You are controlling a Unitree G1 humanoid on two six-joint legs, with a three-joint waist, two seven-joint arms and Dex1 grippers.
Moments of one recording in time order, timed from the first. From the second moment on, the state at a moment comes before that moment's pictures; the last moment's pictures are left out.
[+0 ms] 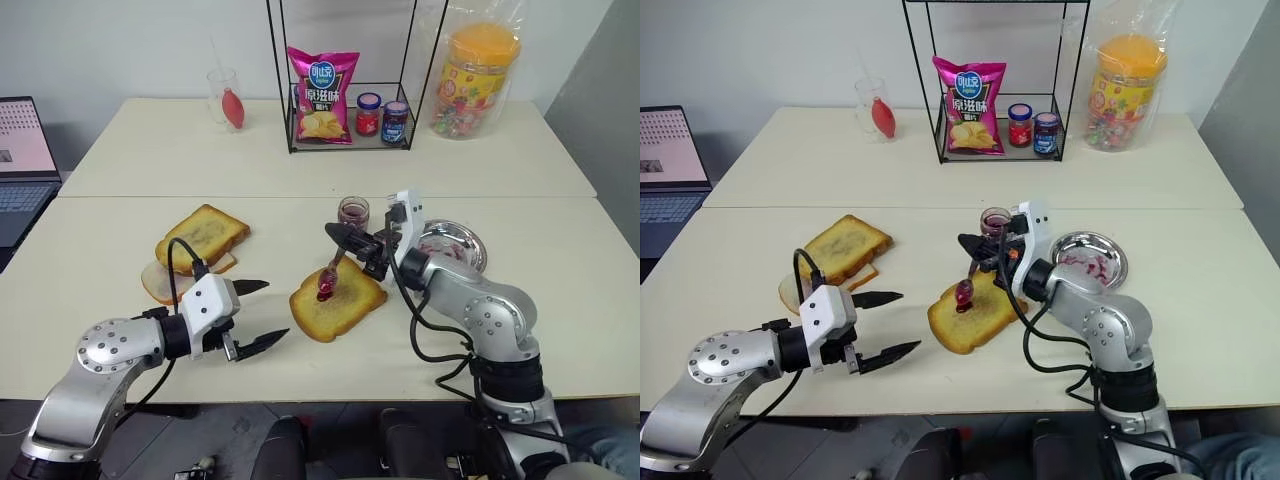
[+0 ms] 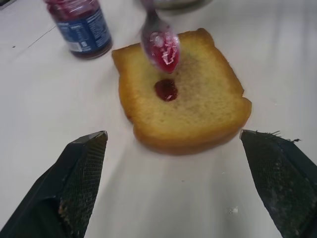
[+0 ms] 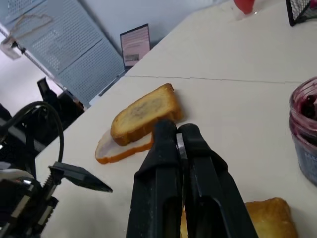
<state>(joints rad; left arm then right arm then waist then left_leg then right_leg) 0.06 0.79 0.13 -0.44 -0.36 0.33 -0.92 -0.49 -0.08 0.05 -0.34 0.75 0.95 0.23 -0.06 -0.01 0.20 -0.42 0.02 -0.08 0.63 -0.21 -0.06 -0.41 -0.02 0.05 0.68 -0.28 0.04</state>
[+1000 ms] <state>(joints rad) 0.05 0.85 0.15 -0.43 -0.35 0.26 -1.00 -0.51 -0.07 0.06 -0.27 0.69 0.89 0.31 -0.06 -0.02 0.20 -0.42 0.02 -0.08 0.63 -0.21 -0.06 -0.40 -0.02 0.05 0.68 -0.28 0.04</state>
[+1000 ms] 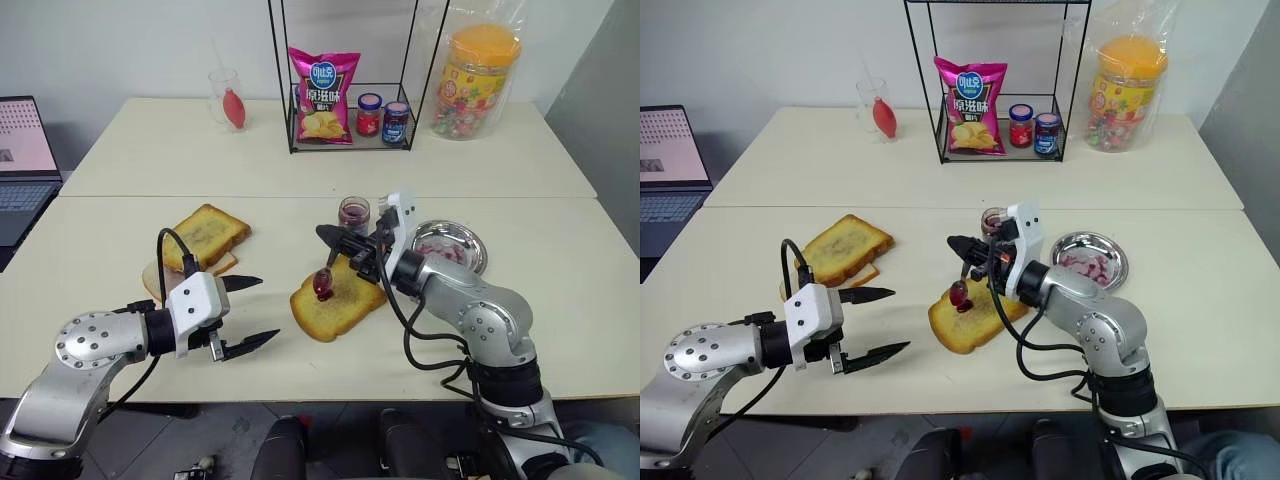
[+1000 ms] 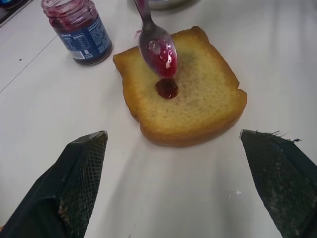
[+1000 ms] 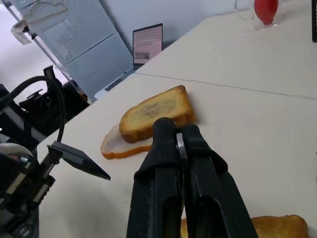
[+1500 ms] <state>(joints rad) 0.01 0.85 0.11 -0.44 -0.35 0.28 -0.99 -0.49 -0.06 -0.03 -0.08 0.69 0.87 0.29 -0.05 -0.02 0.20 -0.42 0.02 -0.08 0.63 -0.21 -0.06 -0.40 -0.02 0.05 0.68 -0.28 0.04</state>
